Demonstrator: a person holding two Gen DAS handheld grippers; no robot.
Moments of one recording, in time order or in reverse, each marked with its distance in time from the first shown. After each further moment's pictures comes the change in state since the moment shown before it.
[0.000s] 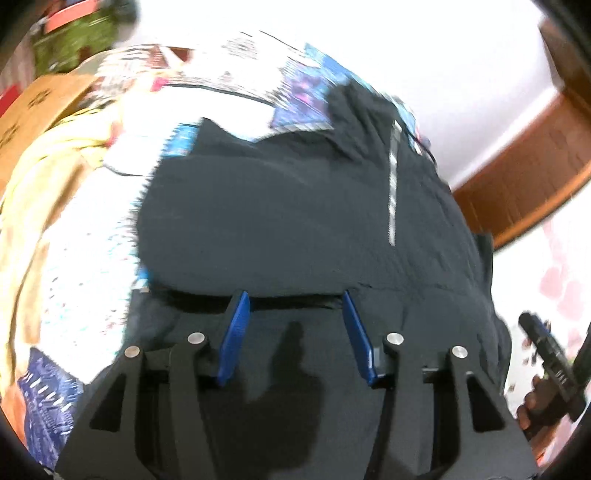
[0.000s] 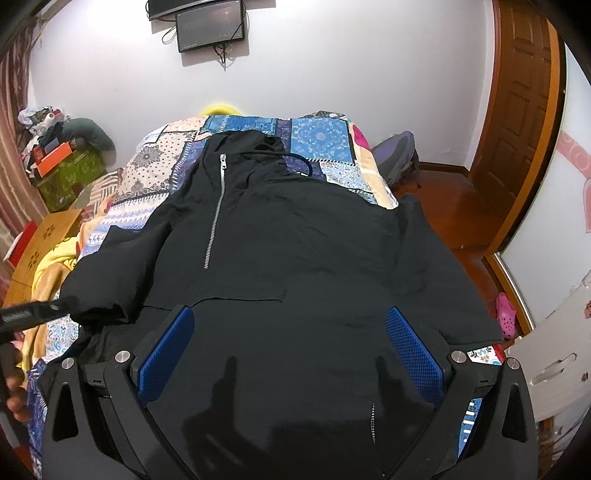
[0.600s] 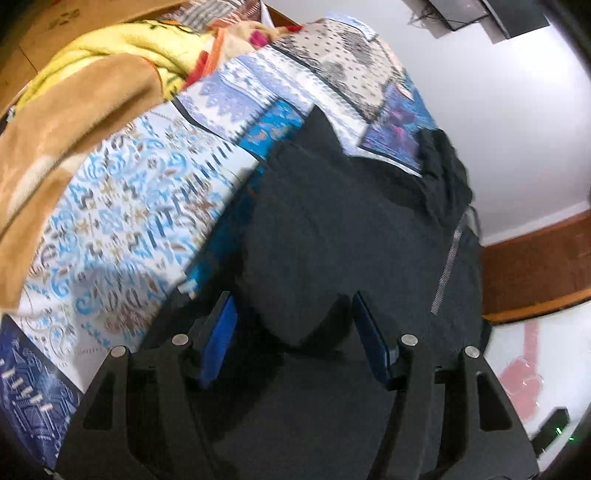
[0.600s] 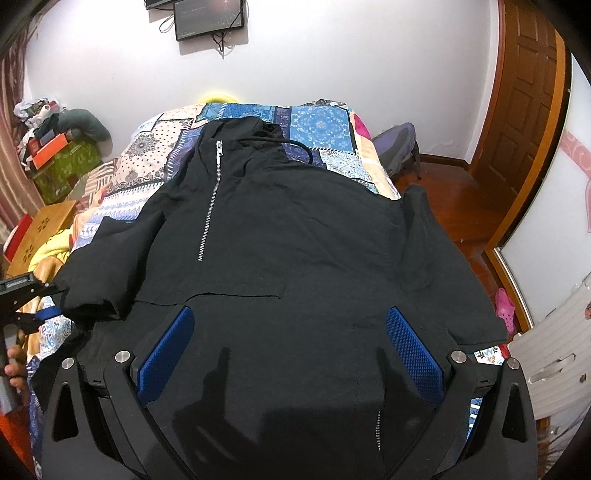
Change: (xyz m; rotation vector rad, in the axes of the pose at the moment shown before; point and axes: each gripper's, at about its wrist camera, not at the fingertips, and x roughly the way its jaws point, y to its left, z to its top) left arm 0.039 0.095 0.019 -0.362 0.026 -0.016; right arm 0.011 0.002 0.000 -0.009 0.044 -0.011
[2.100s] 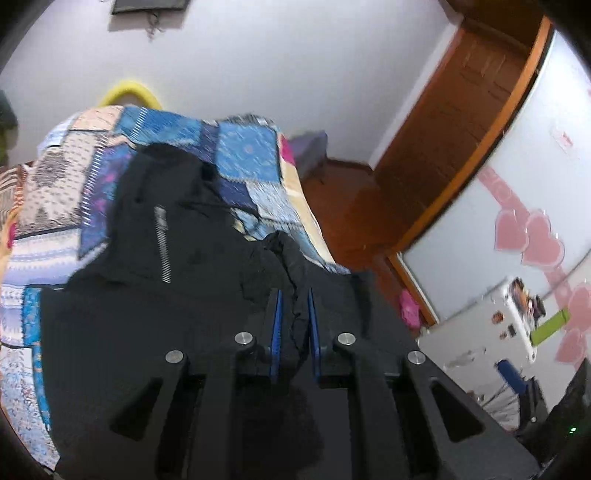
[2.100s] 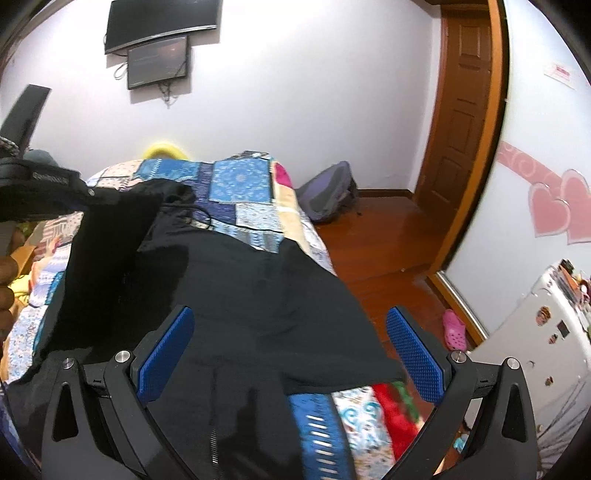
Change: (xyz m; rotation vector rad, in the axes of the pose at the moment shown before) left arm 0.032 -0.368 -0.076 0.770 0.005 -0.181; right arm -0.048 -0.098 0.019 0.063 -0.169 -0.197
